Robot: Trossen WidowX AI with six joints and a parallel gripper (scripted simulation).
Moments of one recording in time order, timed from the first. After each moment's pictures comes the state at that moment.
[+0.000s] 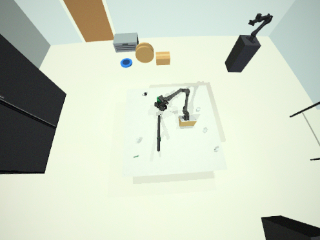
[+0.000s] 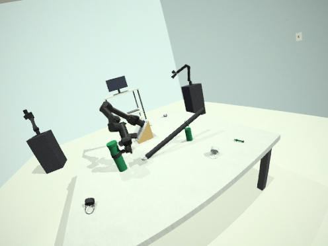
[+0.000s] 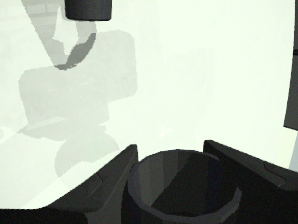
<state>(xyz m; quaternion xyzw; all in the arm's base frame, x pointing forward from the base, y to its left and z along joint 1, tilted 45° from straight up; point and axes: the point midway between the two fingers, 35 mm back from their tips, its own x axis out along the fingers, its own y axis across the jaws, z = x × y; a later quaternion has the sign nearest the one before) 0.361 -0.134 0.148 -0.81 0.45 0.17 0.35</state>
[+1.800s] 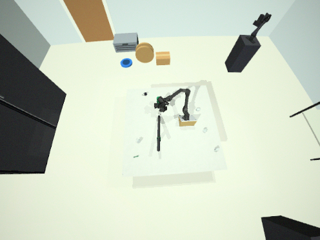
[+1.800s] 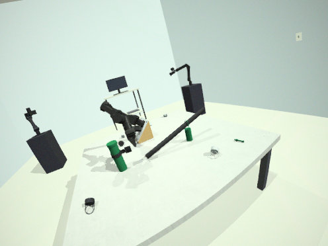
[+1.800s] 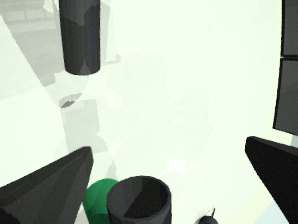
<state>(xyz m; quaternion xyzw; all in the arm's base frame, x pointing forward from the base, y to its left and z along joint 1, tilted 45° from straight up) 0.362 -0.079 0.146 -0.81 0.44 0.17 0.35</state>
